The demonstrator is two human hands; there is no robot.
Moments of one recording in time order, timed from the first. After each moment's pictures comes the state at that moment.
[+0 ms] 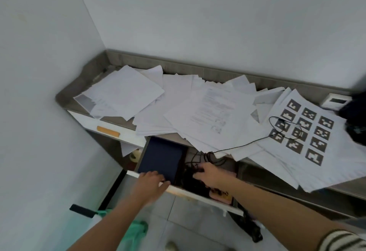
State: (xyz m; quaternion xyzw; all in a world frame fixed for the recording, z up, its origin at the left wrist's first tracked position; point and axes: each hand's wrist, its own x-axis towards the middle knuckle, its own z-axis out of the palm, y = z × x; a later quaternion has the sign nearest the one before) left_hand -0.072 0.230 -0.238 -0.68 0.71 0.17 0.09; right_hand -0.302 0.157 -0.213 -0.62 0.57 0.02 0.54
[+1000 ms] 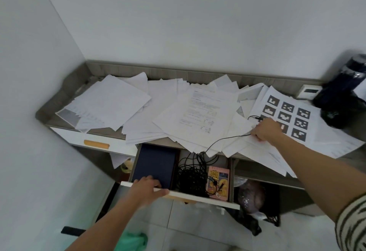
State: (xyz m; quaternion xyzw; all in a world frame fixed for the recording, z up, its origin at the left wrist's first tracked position) left_hand -0.064 0.218 -0.223 -0.65 0.70 0.26 0.15; right_hand -0.462 0.058 -0.150 -0.52 0.81 -0.09 0.25
